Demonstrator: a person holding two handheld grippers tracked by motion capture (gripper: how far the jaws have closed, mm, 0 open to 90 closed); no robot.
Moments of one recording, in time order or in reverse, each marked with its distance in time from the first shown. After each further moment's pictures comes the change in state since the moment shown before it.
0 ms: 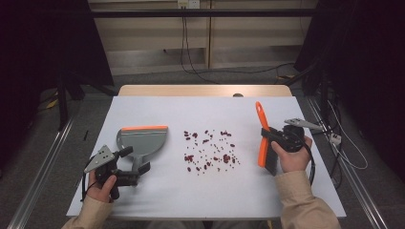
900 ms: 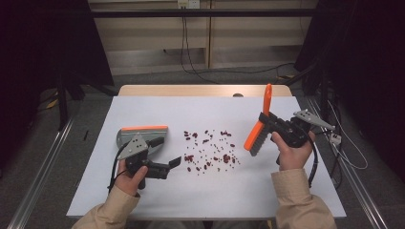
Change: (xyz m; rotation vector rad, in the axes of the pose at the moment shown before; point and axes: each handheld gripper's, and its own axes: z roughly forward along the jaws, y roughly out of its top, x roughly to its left) left arm -0.052 0.041 0.065 0.024 -0.145 0.064; right arm 0.029 0.032 -0.023 -0.270 0.123 0.044
